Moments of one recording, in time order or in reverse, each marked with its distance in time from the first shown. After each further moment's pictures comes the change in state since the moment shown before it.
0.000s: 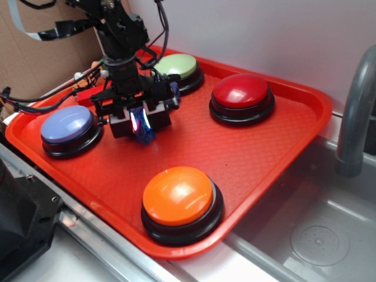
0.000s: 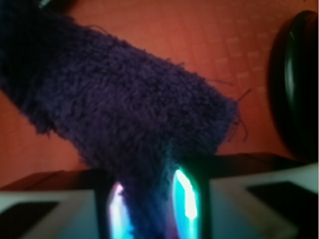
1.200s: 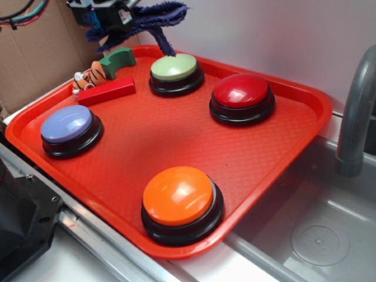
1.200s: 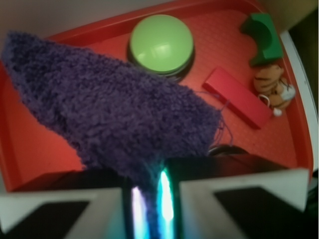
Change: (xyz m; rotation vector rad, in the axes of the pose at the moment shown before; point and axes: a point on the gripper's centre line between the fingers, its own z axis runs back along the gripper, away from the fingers) arm 0.012 -0.003 0.141 -0.072 0.005 -0.790
